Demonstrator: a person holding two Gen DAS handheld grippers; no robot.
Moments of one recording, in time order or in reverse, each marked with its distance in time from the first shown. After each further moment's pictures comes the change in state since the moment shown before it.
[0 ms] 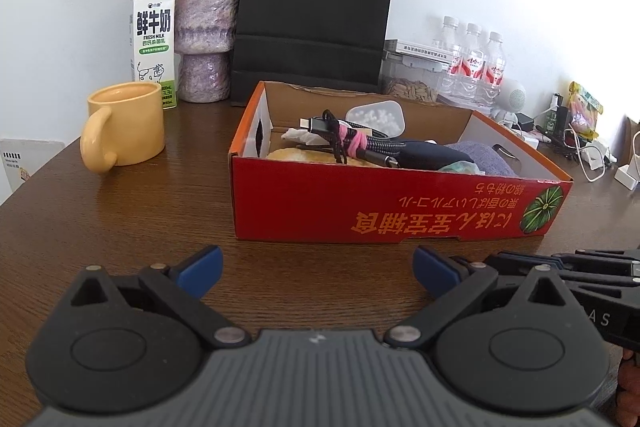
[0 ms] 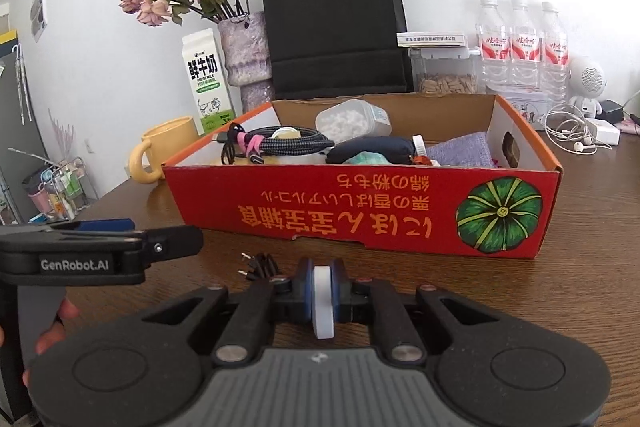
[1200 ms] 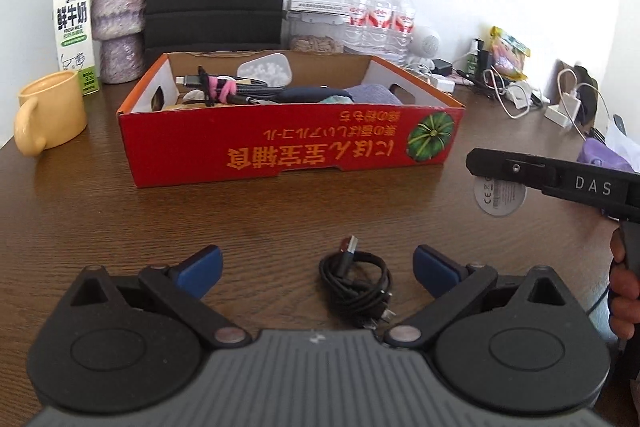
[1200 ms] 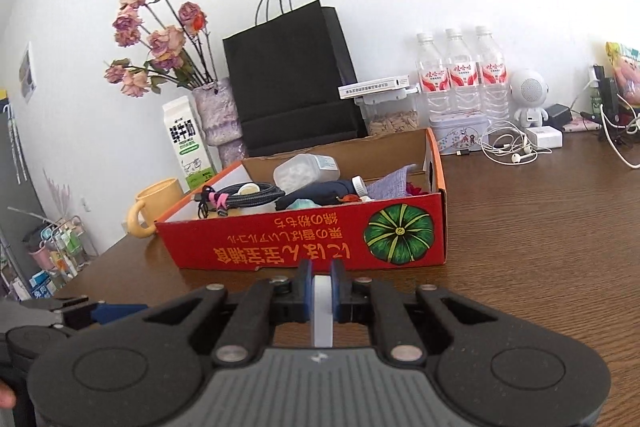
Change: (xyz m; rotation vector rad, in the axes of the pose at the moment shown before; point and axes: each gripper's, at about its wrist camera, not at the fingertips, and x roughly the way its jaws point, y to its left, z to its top) left arm -0.031 -0.060 -0.032 0.132 0.108 -0.173; right arm -0.082 -0.051 -0.017 0.100 -0.137 -0.006
